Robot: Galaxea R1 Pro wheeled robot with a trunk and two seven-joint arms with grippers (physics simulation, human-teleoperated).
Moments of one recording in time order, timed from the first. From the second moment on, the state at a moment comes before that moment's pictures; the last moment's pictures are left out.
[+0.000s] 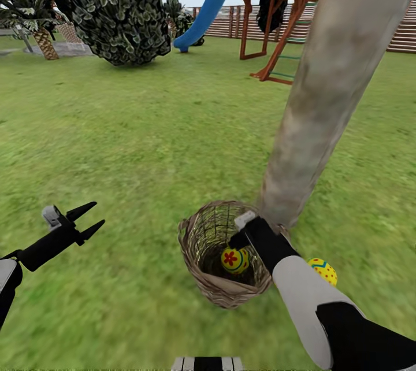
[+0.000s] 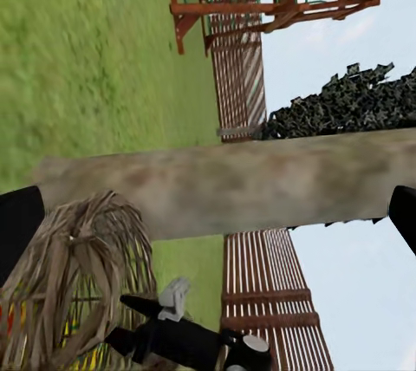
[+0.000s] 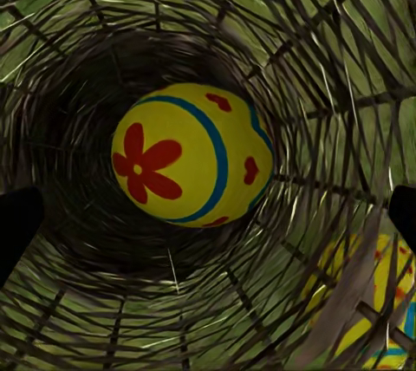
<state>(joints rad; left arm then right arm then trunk) -0.50 0.40 0.31 -1.07 1.31 0.98 -0.55 -0.95 0.17 0.04 -0.51 0.51 0.69 0.27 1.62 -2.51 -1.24</state>
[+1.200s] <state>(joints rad) -0.50 0.40 0.31 -1.08 1.32 0.98 -0.55 -0.95 0.17 0.04 -0.51 0.40 0.74 0.25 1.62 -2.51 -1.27</state>
